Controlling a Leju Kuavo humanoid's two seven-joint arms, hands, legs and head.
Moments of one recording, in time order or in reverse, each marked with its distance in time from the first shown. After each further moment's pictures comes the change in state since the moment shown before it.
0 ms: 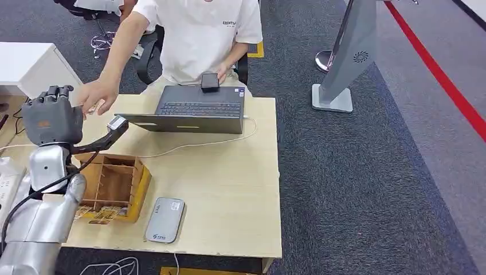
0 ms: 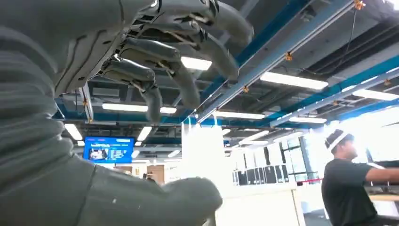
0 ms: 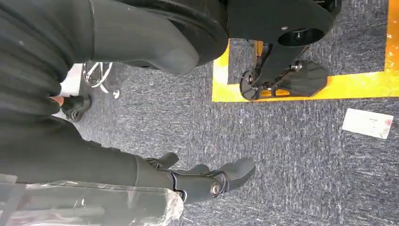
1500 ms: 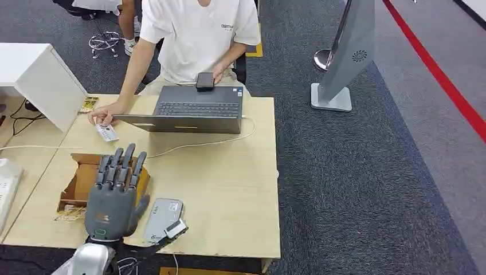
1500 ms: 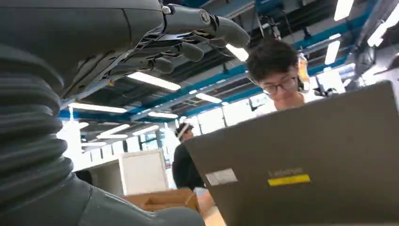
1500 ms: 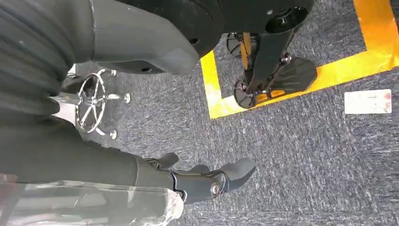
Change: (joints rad) left arm 0.568 0.267 -0.654 -0.625 -0.001 -0.048 0.222; right arm 0.016 0.009 -0.112 0.000 -0.147 -0.003 -0.038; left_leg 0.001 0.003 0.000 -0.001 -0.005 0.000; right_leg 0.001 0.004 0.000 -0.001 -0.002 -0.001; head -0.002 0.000
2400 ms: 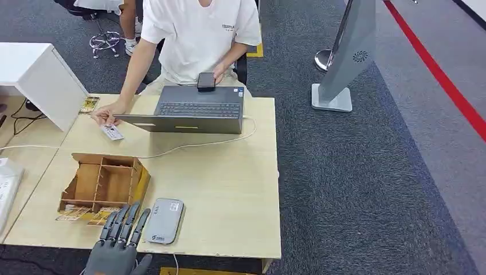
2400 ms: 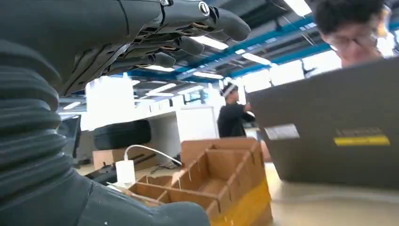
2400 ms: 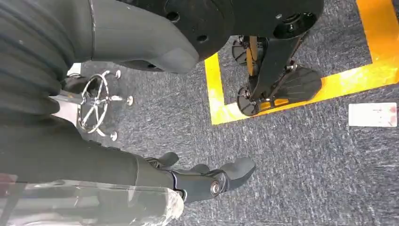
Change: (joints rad) left arm 0.305 -0.152 0.293 0.038 0.001 0.239 -0.083; right arm 0.015 -0.026 -0.015 -0.015 0.025 0.074 -0.003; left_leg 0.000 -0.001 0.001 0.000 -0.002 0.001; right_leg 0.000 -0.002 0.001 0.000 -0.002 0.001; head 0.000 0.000
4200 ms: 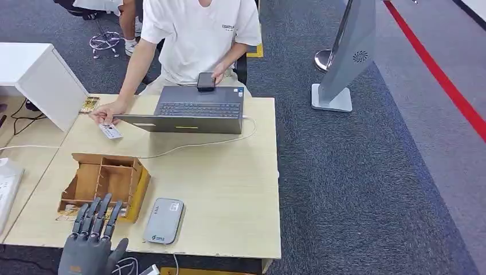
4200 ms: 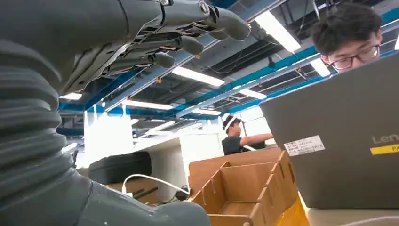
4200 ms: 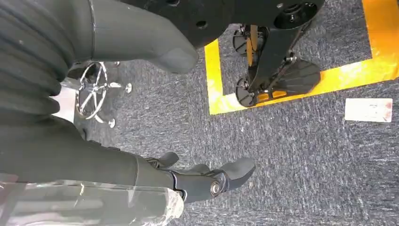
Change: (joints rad) left arm -0.027 -0.208 0.401 0.201 0.025 0.164 -0.490; right arm 0.000 -0.019 0.003 0.000 0.051 0.005 -0.012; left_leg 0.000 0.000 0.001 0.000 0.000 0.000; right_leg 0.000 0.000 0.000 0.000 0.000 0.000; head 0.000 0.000
